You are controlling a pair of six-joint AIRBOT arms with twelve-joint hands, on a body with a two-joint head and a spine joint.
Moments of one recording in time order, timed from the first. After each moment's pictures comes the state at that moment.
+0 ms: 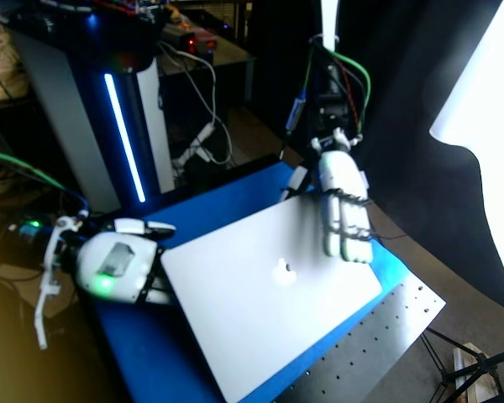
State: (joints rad) left arm 0.75 -1.07 1.30 0.00 -0.74 0.77; right arm -0.98 -1.13 1.18 -0.20 0.74 -0.70
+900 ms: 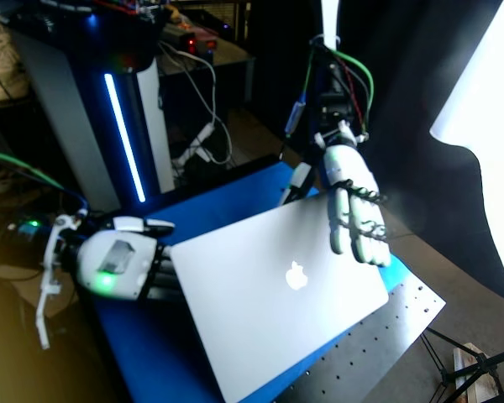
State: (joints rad) left arm 0.64 -1.11 1.34 0.05 -0.71 0.77; right arm -0.98 -1.12 1.20 -0.28 0.75 -0.66
